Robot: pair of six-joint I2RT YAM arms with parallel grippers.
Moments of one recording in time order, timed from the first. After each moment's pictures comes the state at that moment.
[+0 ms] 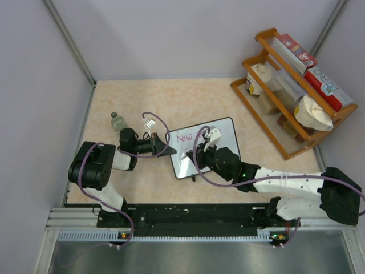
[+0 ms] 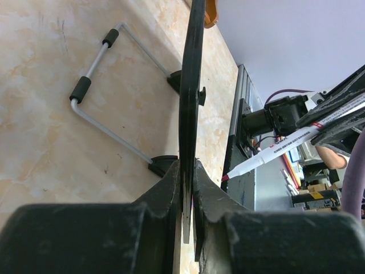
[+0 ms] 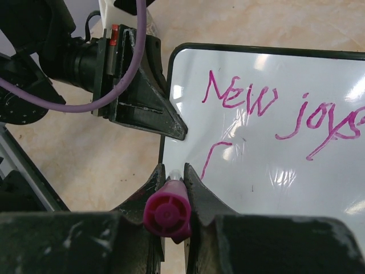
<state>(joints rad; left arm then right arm) -0.16 1.68 0.43 1.02 1.16 -0.74 1.11 1.20 0.61 0.37 0.33 0.41</state>
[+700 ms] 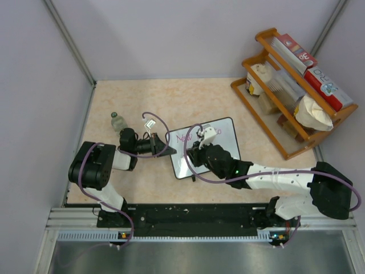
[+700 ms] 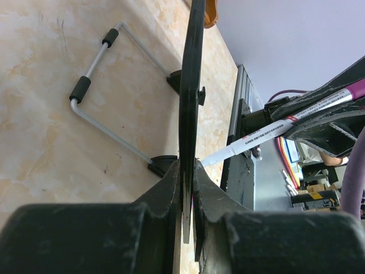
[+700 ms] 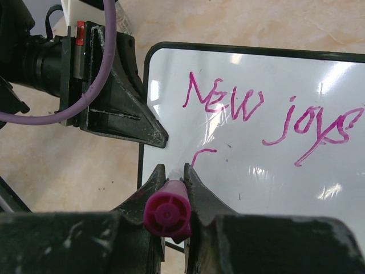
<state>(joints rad) -0.16 1.68 0.43 1.02 1.16 -0.75 1.11 1.30 0.68 0.33 0.40 0.40</state>
